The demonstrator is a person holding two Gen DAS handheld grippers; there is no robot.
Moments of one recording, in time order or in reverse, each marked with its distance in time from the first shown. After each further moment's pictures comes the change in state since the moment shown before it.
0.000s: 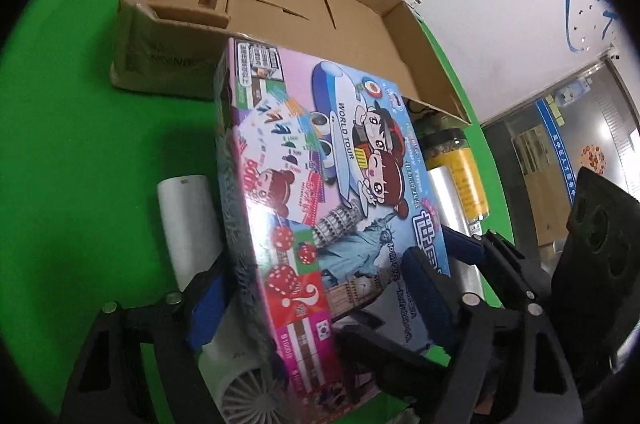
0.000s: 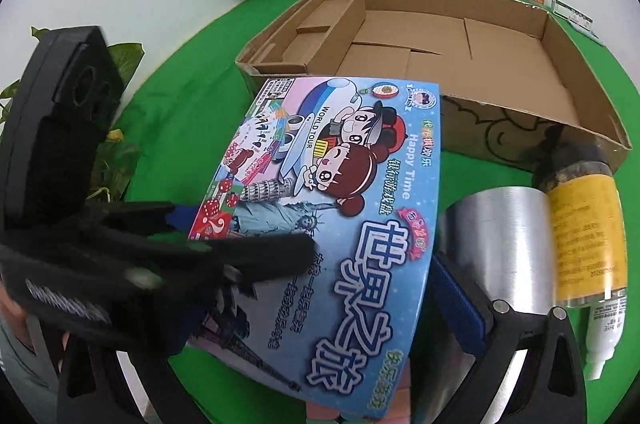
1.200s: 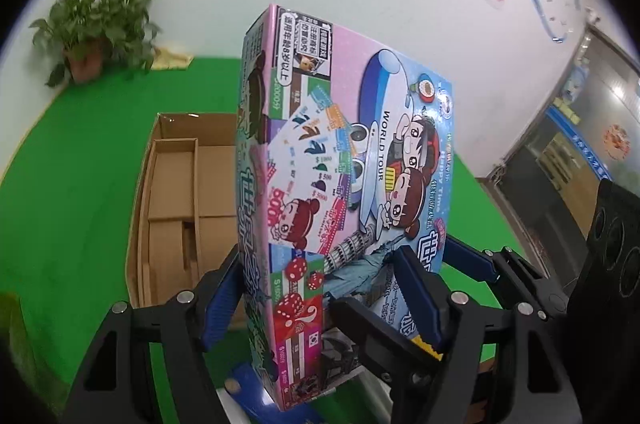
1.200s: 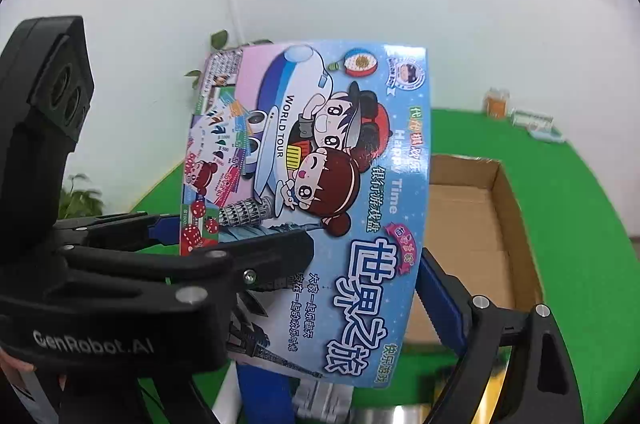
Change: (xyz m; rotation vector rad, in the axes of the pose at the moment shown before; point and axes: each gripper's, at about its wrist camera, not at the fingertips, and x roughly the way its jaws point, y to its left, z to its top) left arm -0.064 -0.120 0.132 0.235 -0.278 0.210; right arm -0.127 0.004 0.054 0.026 -0.356 -0.064
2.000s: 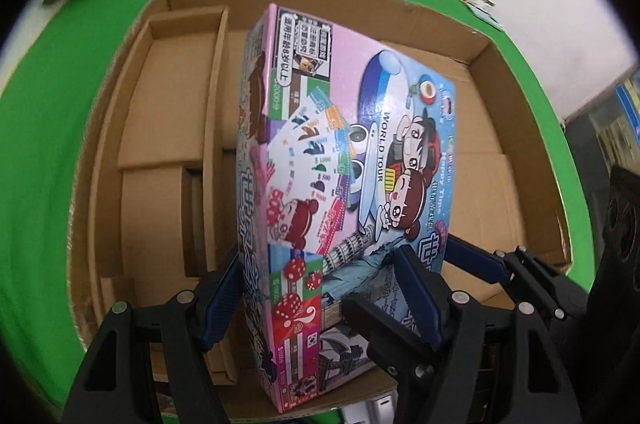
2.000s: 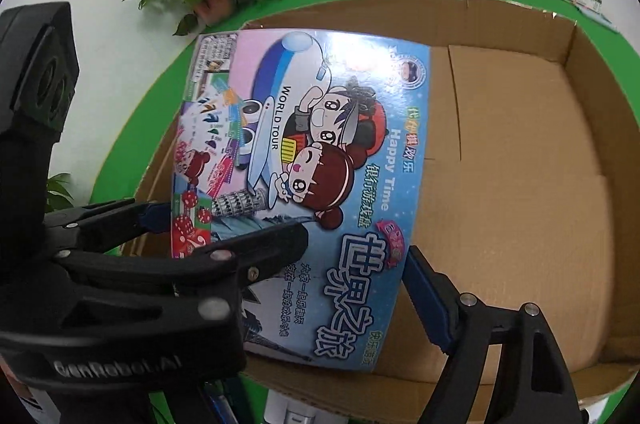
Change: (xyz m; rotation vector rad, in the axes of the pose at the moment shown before) left arm 0.162 0.080 -0.013 -0.134 0.352 0.141; right arm 0.169 -0.029 -0.111 0.136 0.421 0.093
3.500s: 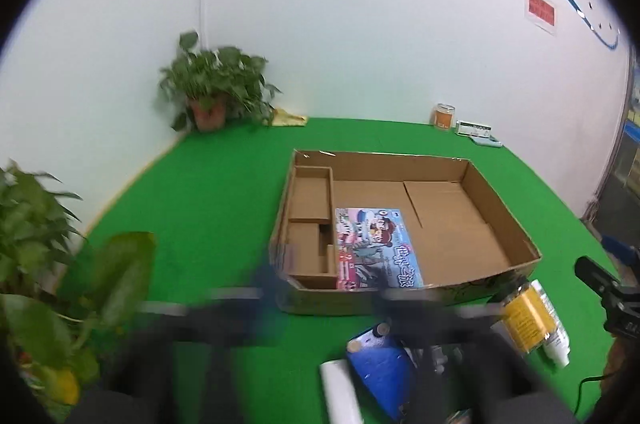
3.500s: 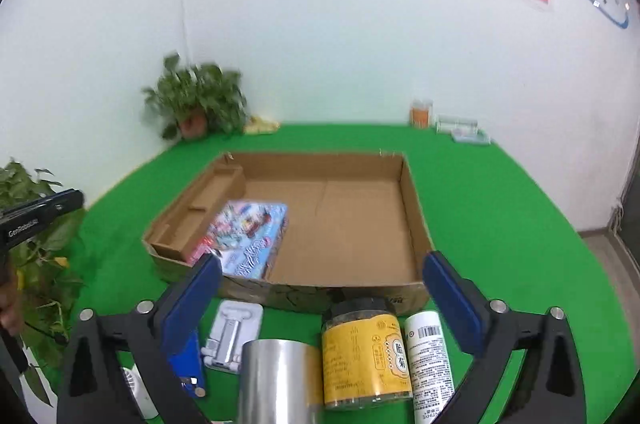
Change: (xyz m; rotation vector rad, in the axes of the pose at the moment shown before) left arm -0.214 -0.009 -0.179 0.059 -0.681 0.272; right arm -0.245 0.008 -0.181 -0.090 -0.602 -0.305
